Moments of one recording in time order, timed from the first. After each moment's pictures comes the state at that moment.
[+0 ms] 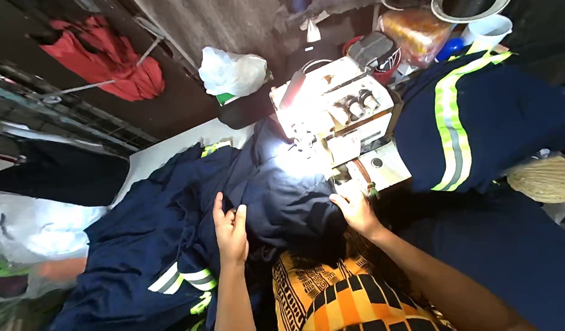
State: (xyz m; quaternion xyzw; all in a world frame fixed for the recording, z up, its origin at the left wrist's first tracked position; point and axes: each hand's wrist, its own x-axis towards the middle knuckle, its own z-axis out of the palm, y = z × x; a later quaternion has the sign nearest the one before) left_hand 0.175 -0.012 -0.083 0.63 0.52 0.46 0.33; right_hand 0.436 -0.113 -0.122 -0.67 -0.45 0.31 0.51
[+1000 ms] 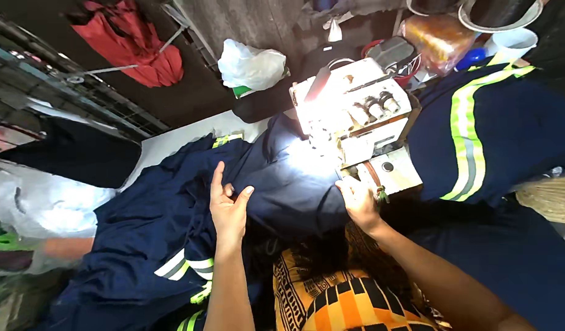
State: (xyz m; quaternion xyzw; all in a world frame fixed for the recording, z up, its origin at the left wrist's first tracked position) left_hand 0.174 0.019 -0.057 0.66 0.43 0.54 0.31; right_hand 0.426 -0.089 -0.111 -0.64 -0.49 0.14 0.57
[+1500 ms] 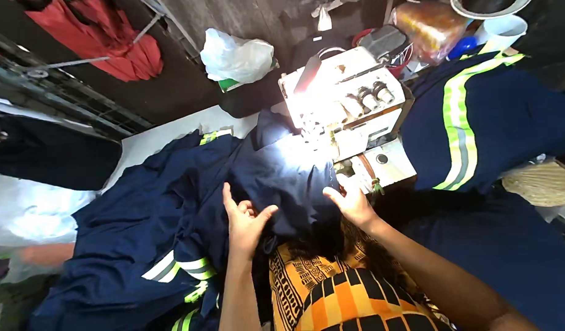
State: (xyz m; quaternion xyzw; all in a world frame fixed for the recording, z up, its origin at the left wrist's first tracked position) left_hand 0.183 -0.024 -0.076 0.63 0.57 0.37 0.37; right_hand 0.428 -0.100 -0.122 -0.62 -0.48 0.33 0.53
